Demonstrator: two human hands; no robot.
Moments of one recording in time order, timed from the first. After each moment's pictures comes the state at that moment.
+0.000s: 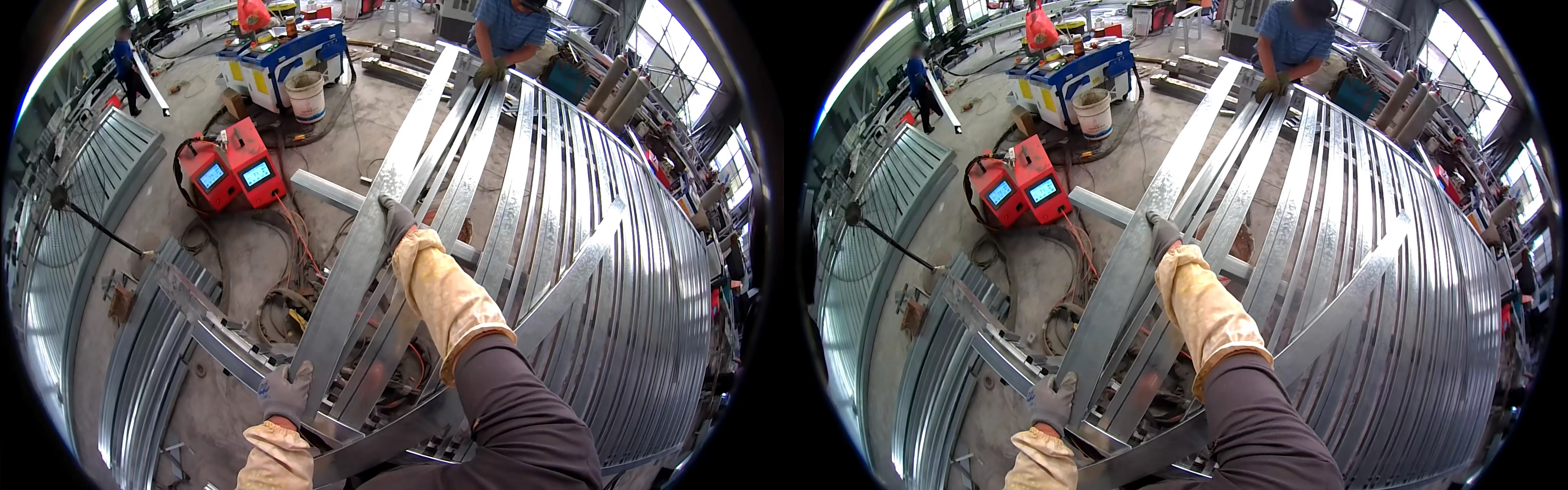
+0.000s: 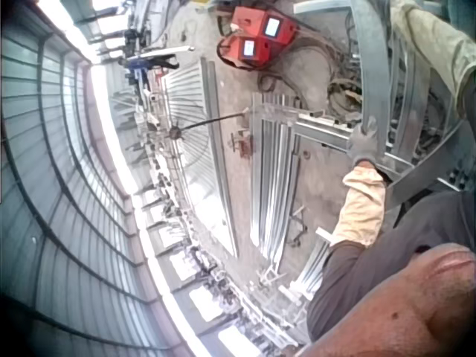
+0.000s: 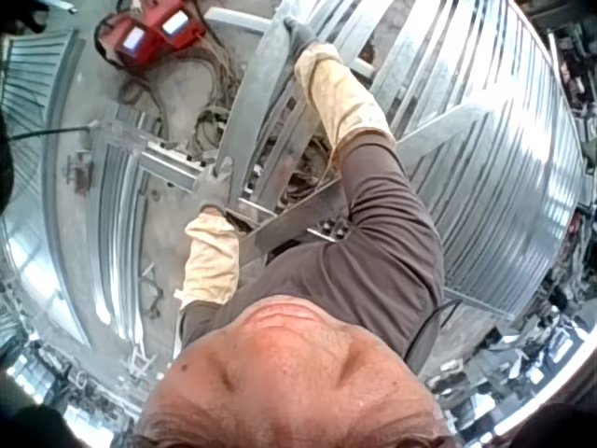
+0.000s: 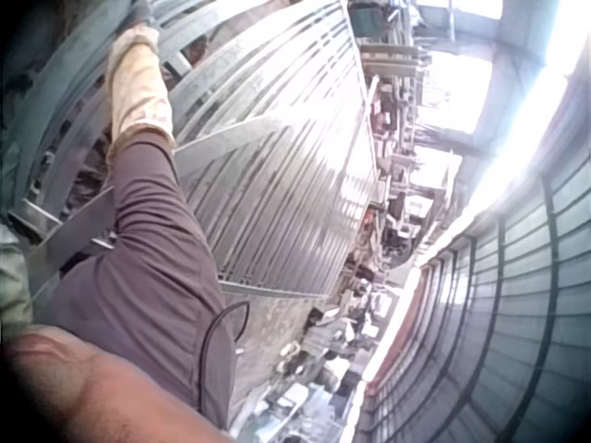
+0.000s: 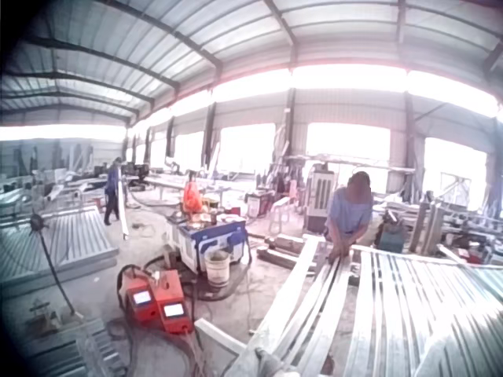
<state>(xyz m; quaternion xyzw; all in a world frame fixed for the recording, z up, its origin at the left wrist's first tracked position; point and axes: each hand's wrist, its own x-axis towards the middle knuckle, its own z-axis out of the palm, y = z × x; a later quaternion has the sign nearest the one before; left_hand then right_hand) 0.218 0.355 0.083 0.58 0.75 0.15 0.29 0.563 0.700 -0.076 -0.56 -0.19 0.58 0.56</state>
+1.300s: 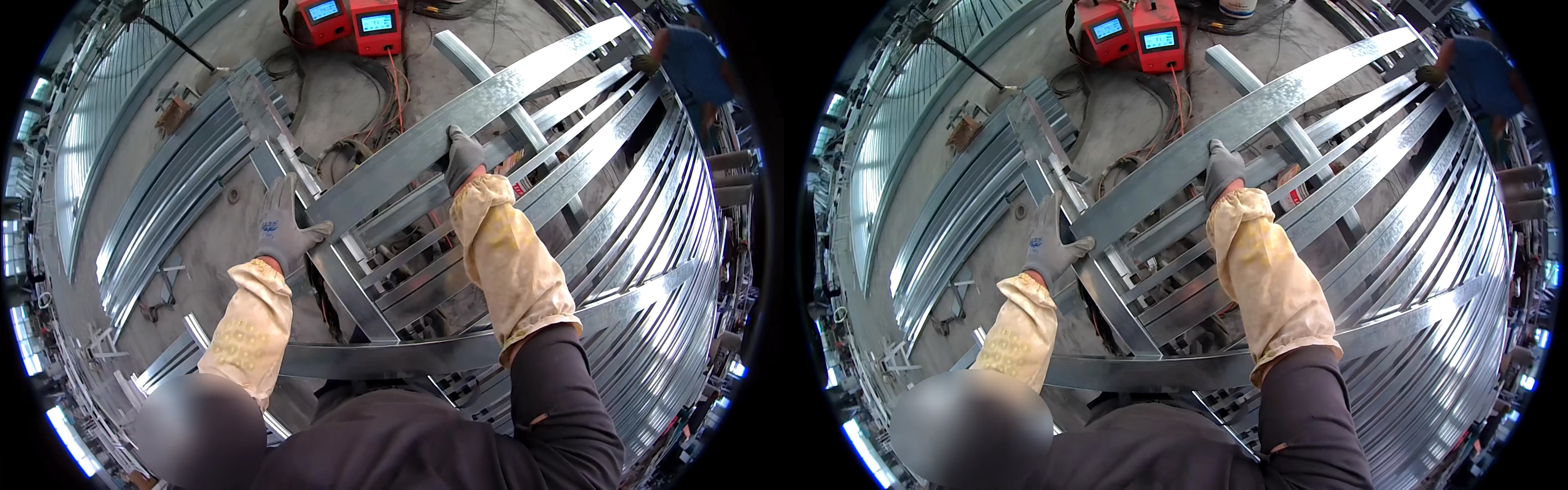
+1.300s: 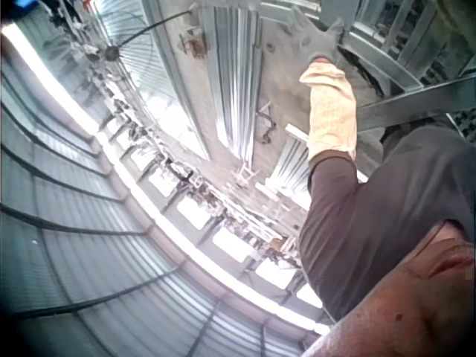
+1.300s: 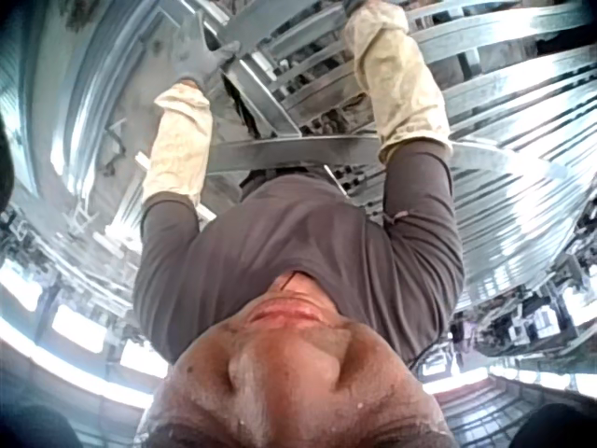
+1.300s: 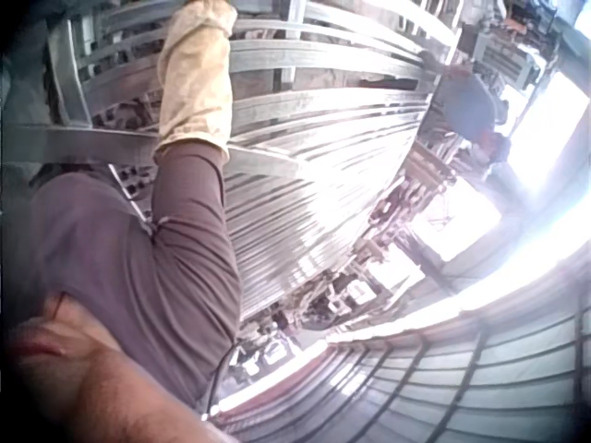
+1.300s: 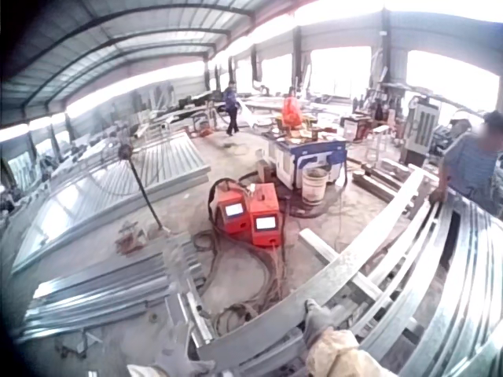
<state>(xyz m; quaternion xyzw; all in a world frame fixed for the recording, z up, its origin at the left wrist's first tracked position) 0.102 0.382 0.026 0.66 0.73 0.11 0.13 0.413 0.591 -0.059 -0.55 -0.15 0.65 0.51</state>
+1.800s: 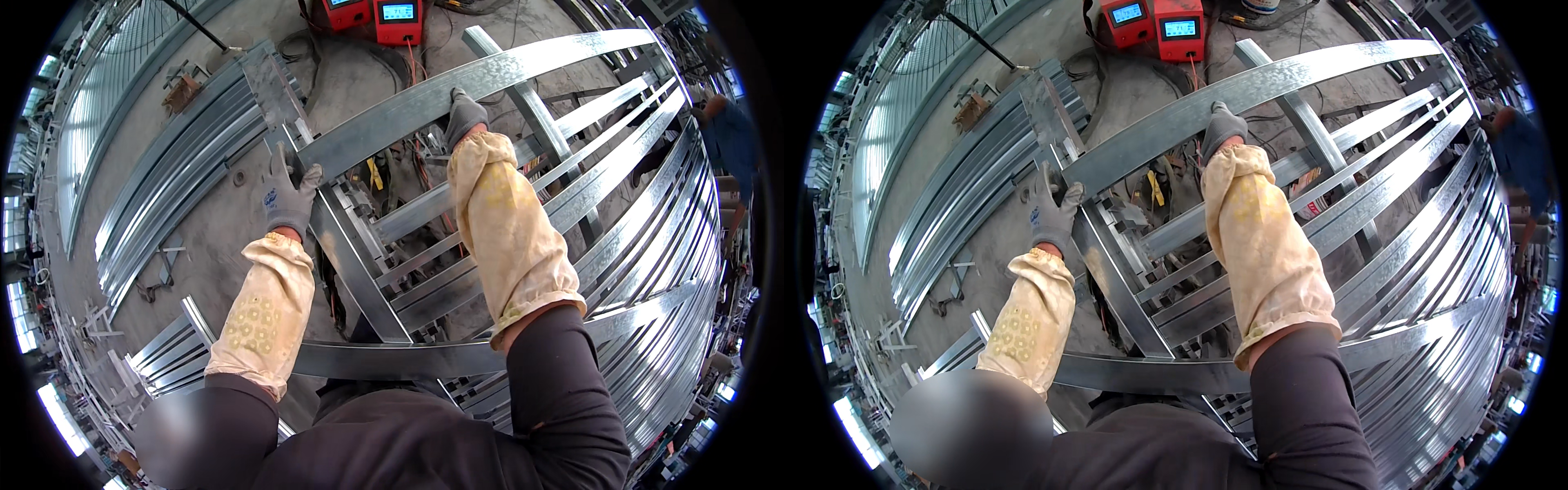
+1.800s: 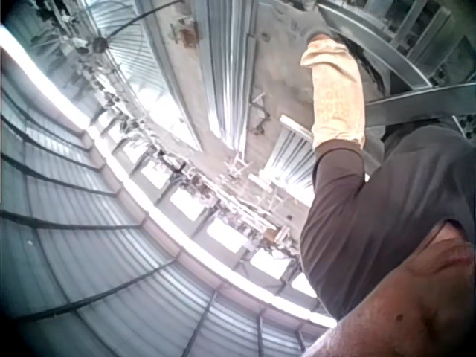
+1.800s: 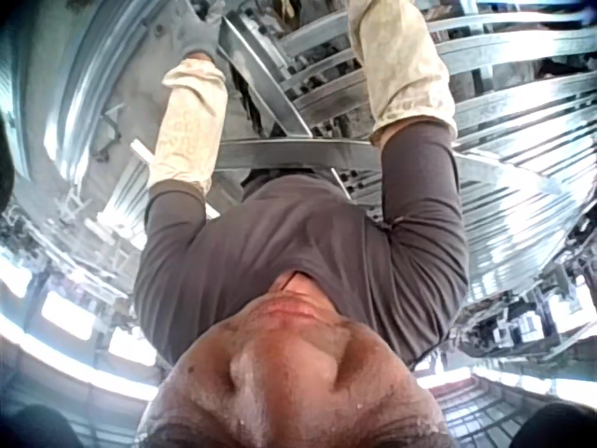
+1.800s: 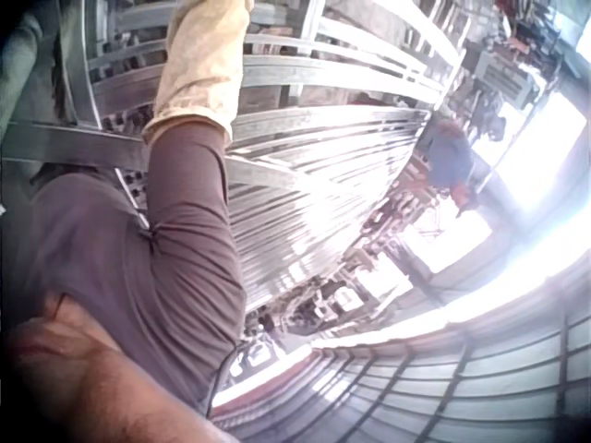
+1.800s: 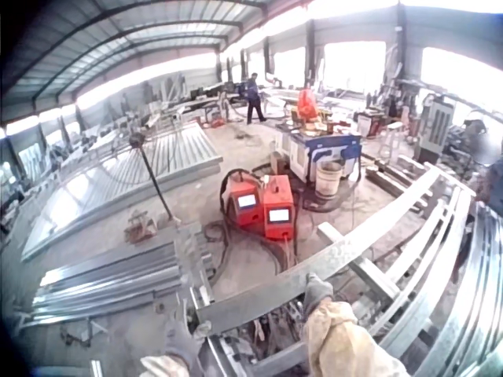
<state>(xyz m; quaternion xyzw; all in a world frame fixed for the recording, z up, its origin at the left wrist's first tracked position) 0.077 0.415 -0.001 0.49 0.80 0.32 0.16 0.349 0.668 -0.074 -0.57 -0.14 0.65 0.48</state>
